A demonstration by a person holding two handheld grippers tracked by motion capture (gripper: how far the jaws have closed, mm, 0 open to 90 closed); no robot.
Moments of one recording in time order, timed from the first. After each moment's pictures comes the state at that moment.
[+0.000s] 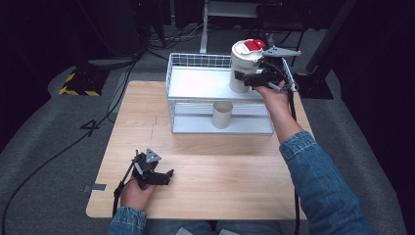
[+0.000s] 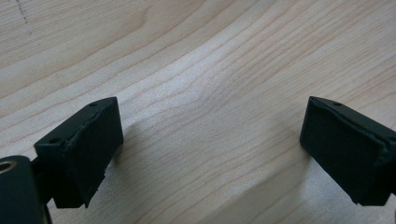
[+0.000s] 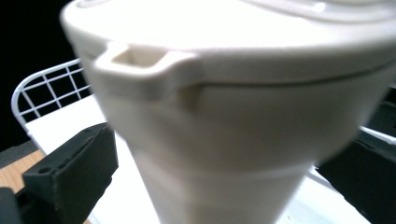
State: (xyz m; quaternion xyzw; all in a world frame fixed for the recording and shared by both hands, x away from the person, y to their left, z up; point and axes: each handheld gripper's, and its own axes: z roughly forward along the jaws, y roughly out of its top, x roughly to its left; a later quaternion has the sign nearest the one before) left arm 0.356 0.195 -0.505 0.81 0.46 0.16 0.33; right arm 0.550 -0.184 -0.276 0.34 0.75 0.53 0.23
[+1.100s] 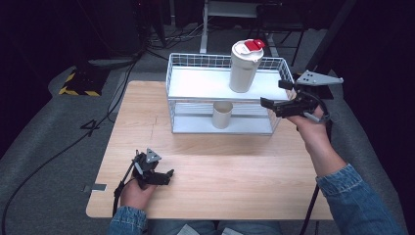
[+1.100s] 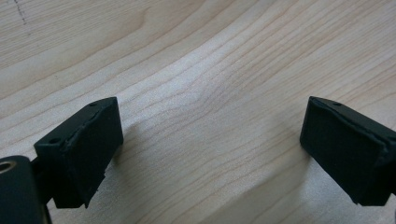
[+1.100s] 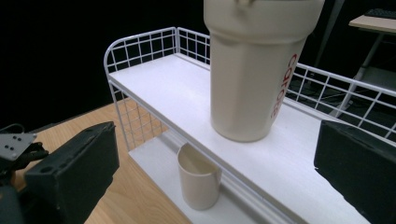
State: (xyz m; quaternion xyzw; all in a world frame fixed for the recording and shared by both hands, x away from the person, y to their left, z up) left arm 0.357 0.195 -0.505 0.81 0.45 0.16 0.33; right arm 0.455 -0.252 -0.275 0.28 0.76 0.55 0.21
